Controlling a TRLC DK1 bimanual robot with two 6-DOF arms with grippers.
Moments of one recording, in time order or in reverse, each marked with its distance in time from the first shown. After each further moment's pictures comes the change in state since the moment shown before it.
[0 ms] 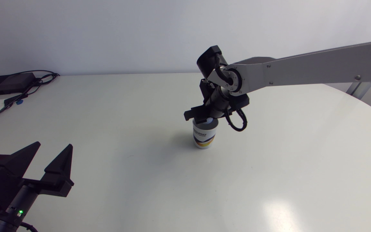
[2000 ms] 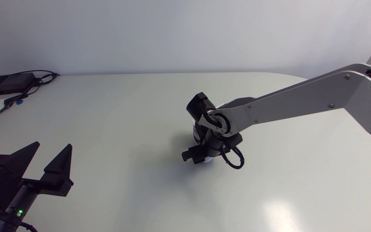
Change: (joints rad) left arm 0.006 0.000 0.000 0.000 0.000 0.000; right arm 0.105 0.029 -0.252 0.053 -0.011 0.088
